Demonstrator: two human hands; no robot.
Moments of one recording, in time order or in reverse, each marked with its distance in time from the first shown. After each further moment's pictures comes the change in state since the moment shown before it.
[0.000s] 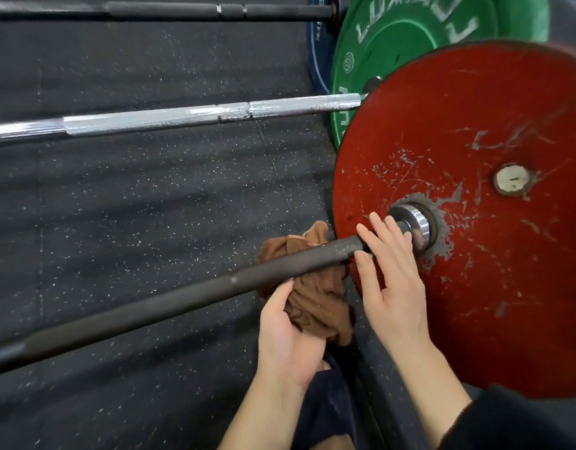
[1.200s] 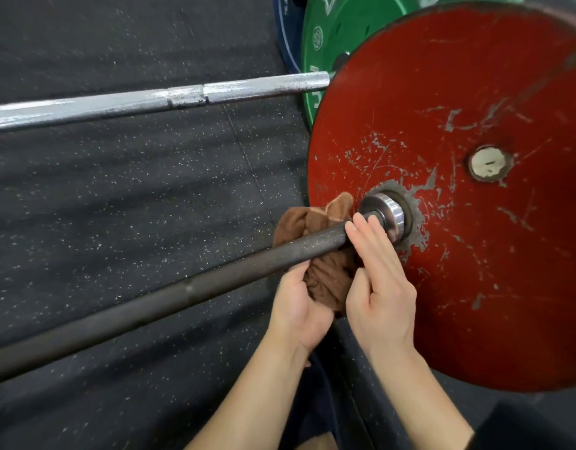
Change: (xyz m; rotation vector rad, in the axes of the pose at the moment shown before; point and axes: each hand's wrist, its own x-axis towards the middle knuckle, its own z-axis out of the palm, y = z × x) left_hand 0.051 -0.036 0.008 0.204 0.056 -0.169; right_hand -0.013 0.006 -0.001 0.017 0.131 0.052
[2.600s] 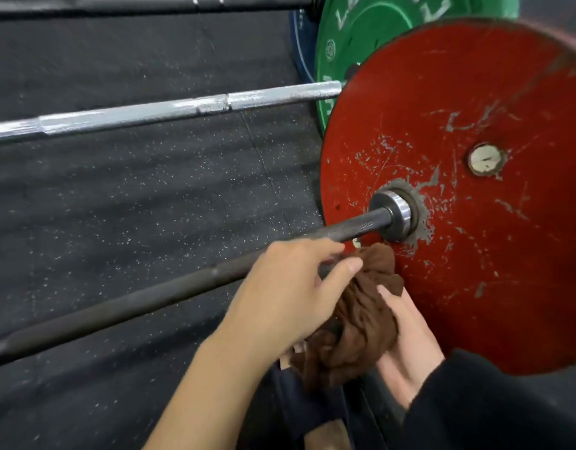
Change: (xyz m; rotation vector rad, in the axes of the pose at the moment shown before) left_hand -0.098 0.074 0.063 1.953 0.000 0.468; right_hand -0.042 0.003 -0.034 1.175 -0.267 1.033
